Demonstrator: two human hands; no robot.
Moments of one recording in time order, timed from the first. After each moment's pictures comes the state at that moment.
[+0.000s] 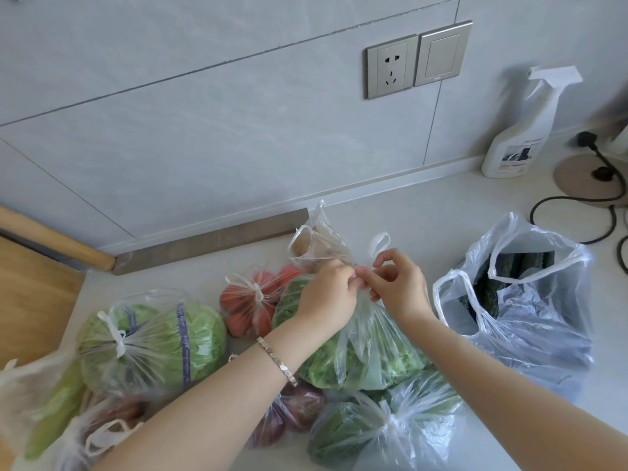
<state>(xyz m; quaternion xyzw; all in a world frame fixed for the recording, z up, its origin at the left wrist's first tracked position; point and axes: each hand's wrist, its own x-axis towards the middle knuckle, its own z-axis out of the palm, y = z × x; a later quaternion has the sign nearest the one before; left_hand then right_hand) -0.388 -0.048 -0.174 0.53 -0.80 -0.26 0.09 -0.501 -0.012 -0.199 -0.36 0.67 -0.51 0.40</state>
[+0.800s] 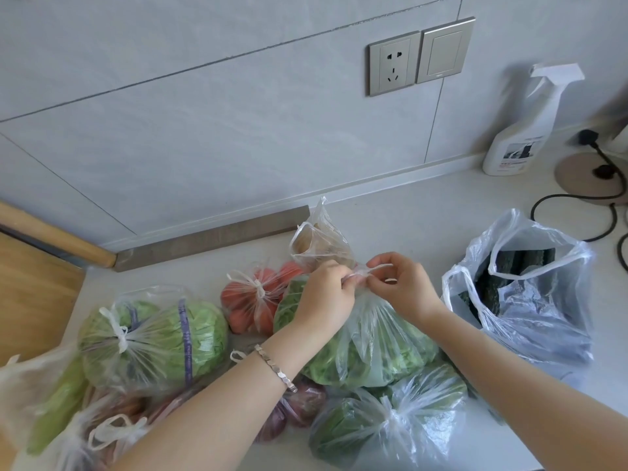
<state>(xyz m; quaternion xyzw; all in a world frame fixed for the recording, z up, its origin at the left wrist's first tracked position) -0.381 -0.041 -0.173 0.54 -0.77 -0.29 0.18 -0.511 -0.007 -0.193 -0.41 0.65 -0.45 0.45</state>
